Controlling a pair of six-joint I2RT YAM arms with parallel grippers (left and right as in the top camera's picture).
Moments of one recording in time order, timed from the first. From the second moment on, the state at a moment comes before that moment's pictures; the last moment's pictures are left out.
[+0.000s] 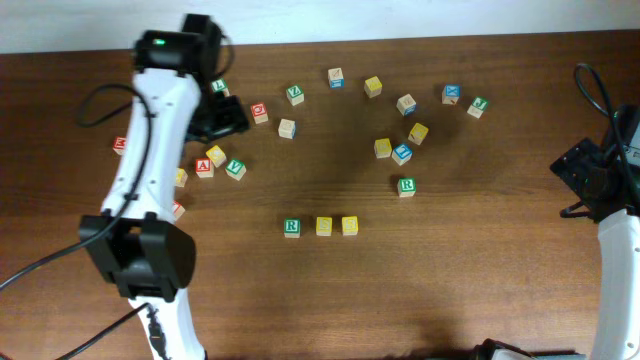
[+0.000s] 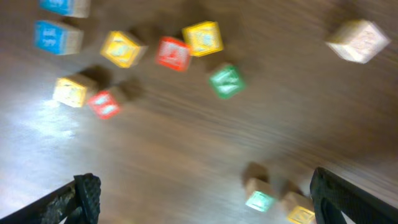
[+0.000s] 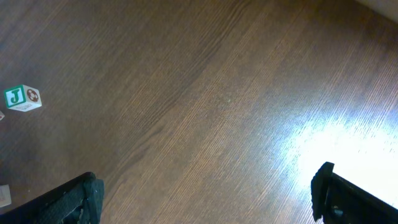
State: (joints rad) left arm -0.13 2.11 2.21 -1.62 -0.10 -0.52; right arm -0.39 1.31 1.28 -1.01 0.32 0.52
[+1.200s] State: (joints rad) left arm -0.17 2.11 1.81 -1.55 0.15 -0.17; right arm -0.18 1.39 1.24 -1.09 -0.30 0.32
